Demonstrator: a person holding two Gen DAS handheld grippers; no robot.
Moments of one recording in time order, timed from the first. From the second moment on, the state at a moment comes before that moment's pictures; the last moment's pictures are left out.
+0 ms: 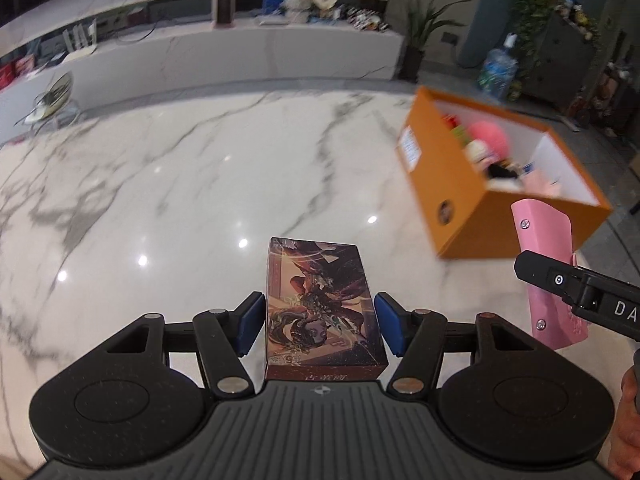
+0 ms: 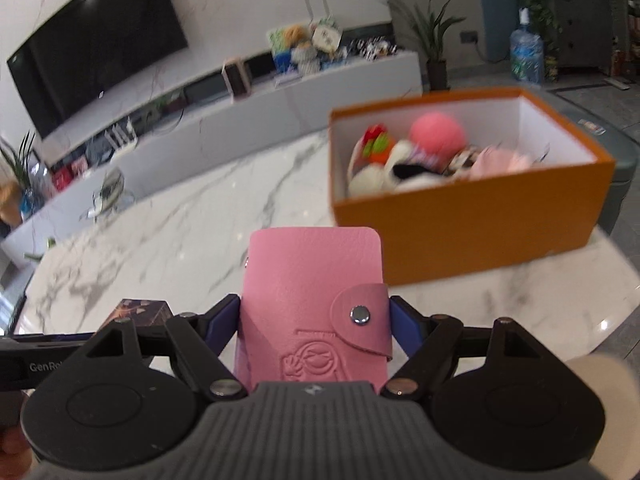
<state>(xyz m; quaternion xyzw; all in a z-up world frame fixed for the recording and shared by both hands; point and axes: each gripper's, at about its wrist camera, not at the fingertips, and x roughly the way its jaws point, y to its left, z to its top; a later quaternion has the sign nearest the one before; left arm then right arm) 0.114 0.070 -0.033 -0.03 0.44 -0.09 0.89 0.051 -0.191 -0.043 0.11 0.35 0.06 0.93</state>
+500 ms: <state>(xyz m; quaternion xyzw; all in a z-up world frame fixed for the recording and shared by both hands) 0.178 -0.062 0.013 0.04 0.37 -0.21 0.90 0.072 -0.305 0.015 0.14 0.23 -0.04 0.96</state>
